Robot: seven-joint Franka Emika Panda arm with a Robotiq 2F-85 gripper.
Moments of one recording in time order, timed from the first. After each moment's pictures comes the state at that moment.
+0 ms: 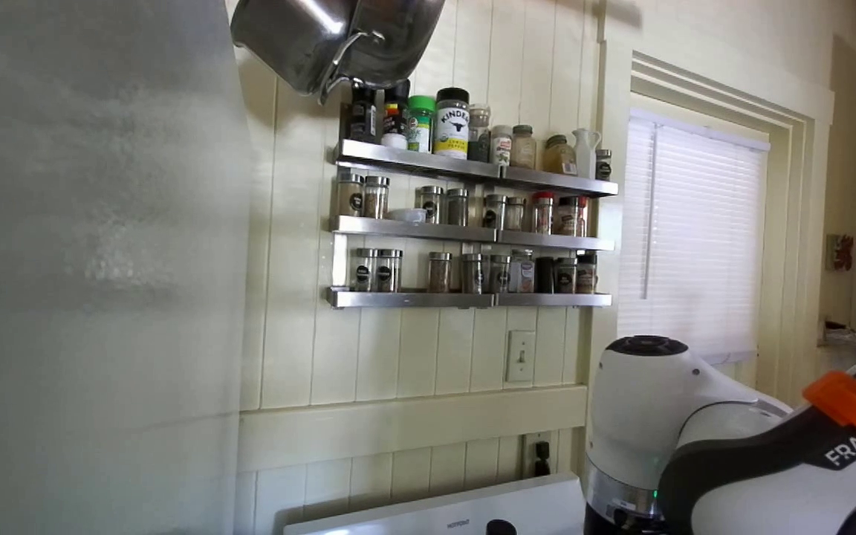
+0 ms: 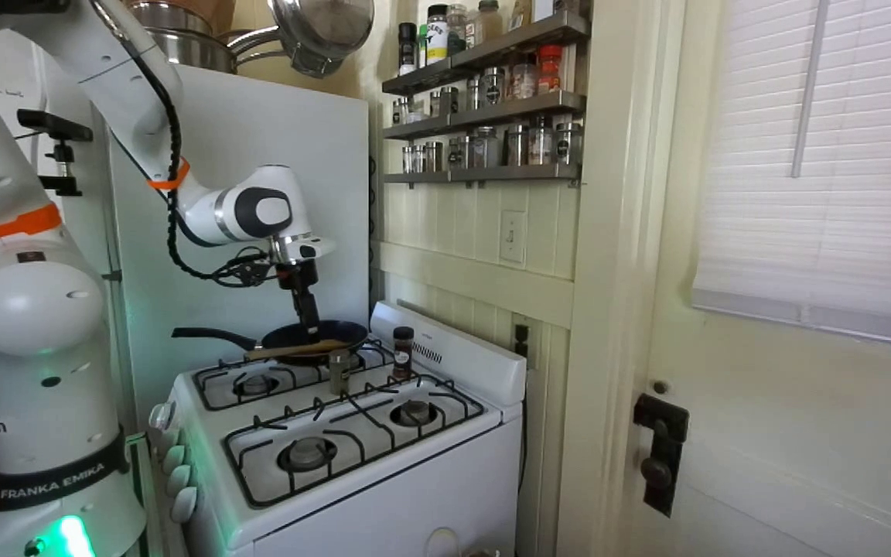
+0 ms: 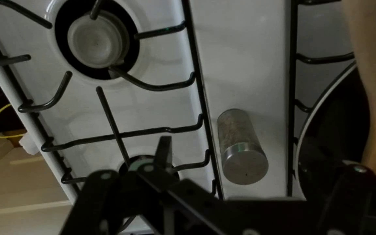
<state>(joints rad) 0.13 -0.33 0.36 -2.77 -0.05 2.57 0.69</state>
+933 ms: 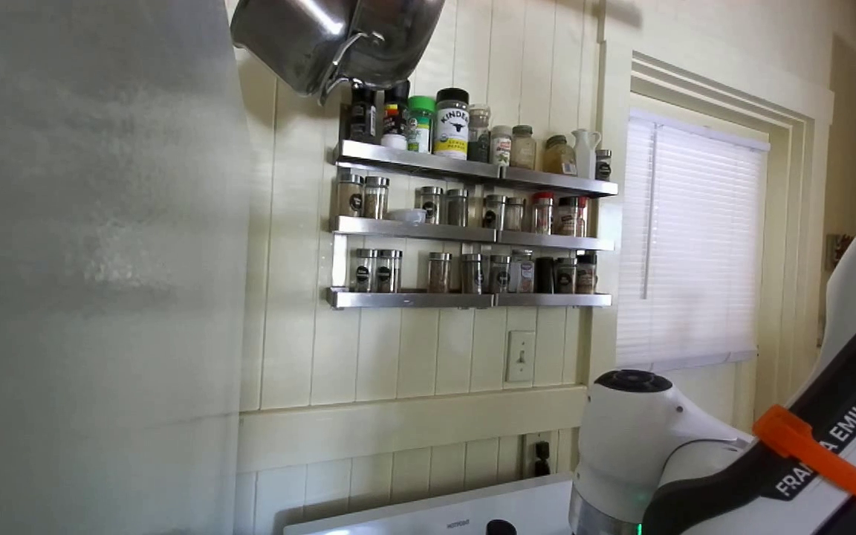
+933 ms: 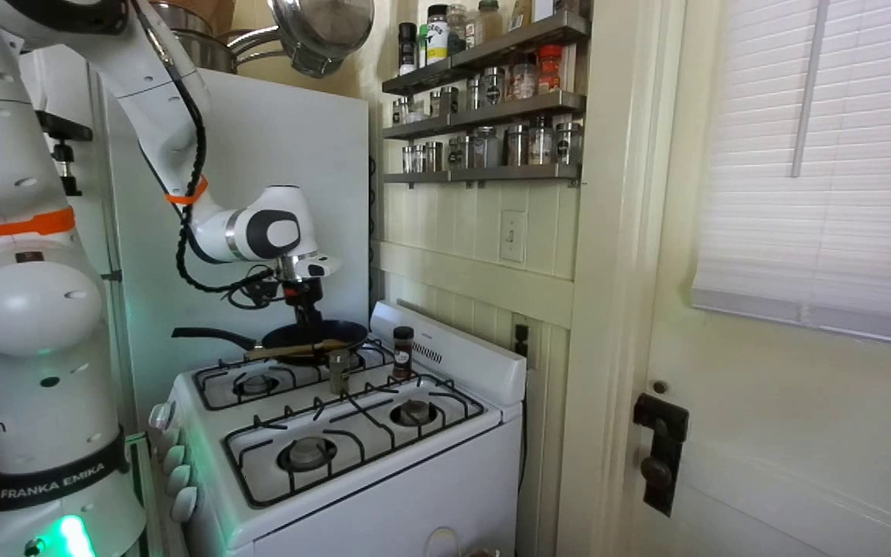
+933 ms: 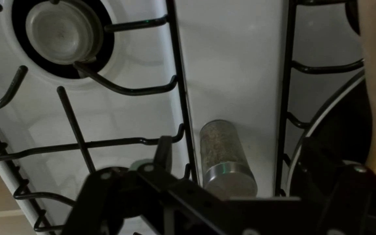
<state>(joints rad) 0.12 -0.17 0.35 -2.76 -0.07 2.71 0.63</state>
